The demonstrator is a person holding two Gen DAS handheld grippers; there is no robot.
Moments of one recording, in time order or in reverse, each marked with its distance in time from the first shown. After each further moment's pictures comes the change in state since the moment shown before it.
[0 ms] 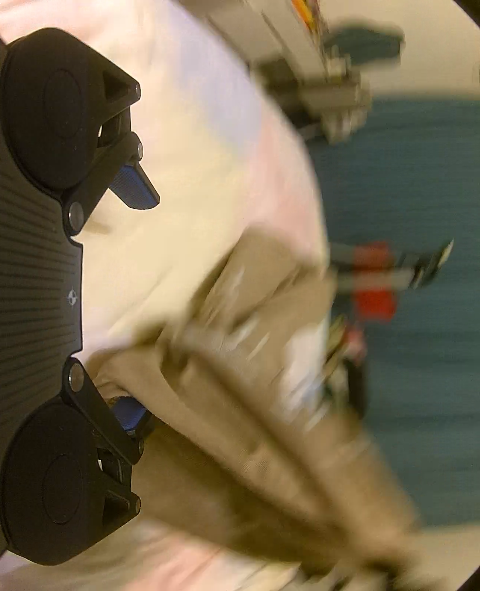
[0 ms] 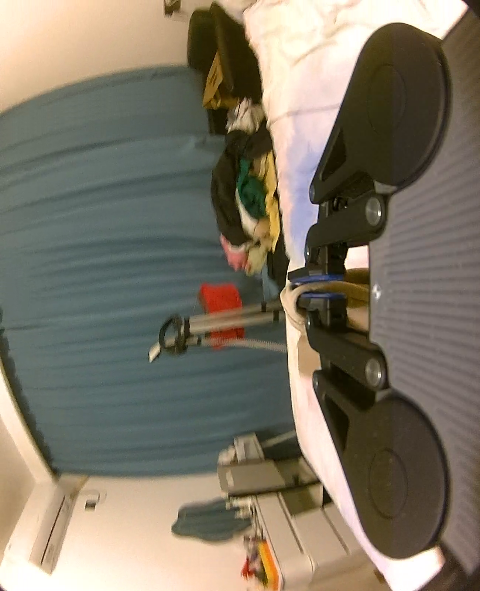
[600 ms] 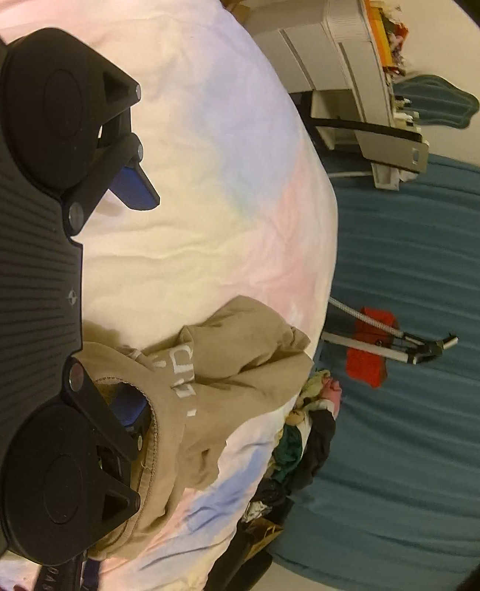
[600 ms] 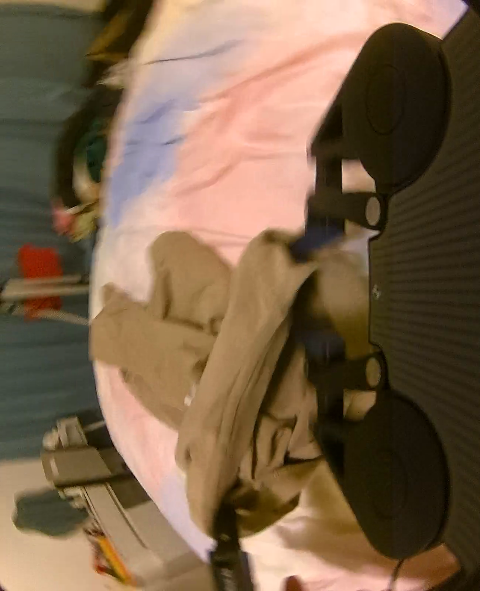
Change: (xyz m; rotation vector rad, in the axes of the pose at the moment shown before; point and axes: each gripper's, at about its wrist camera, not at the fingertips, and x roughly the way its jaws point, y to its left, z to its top) left arm 0.037 0.087 0.038 -0.222 0.083 -0.047; right arm 0.063 0.034 -0.081 -0.211 0.533 0.092
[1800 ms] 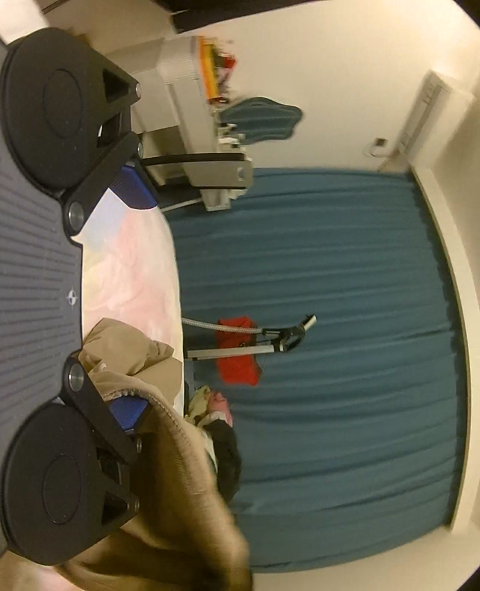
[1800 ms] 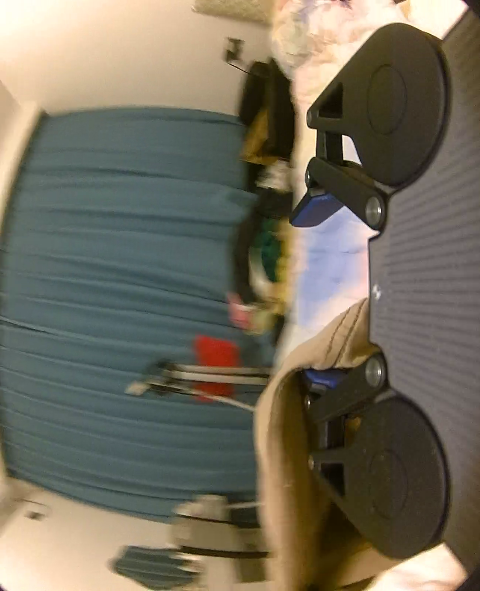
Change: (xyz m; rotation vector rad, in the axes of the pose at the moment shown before) left arm -0.098 -0.054 -0.066 0.217 -0.501 0.162; right arm -0.049 -0.025 0.037 0.019 -0.411 -0.308
